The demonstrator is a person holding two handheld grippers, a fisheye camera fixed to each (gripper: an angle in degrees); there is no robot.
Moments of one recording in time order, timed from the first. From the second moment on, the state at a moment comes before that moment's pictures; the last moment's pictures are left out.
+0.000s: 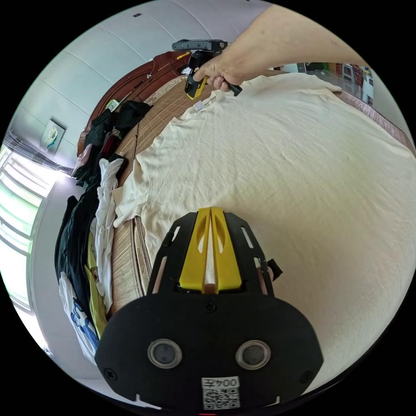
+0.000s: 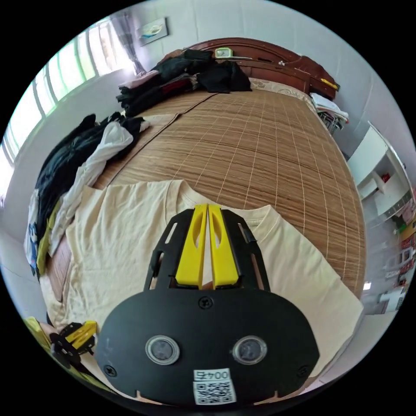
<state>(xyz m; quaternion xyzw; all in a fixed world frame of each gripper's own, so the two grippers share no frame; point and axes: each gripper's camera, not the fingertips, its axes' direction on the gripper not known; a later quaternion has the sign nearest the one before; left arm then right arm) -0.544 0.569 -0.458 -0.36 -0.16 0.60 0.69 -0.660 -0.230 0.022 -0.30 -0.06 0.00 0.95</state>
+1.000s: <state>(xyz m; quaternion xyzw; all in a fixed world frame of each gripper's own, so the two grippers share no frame) -0.536 0.556 -0.459 -0.36 -0.16 0.60 0.70 -0.642 -0.233 0.025 -0.35 -0.03 -0.02 0.94</state>
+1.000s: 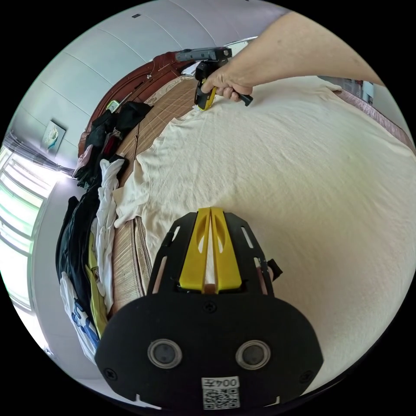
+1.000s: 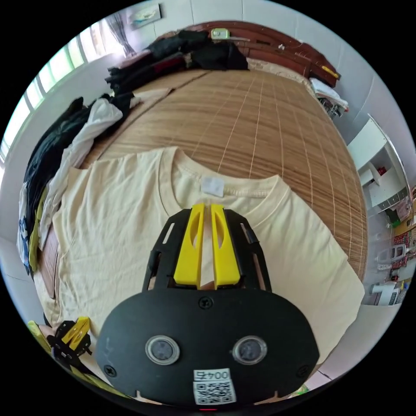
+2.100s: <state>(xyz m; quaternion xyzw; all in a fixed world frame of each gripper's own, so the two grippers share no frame) -0.552 0.504 -0.470 -0.36 -0.17 0.61 0.69 -0.564 -0.082 -0.431 -0.41 0.06 0.04 0.91</state>
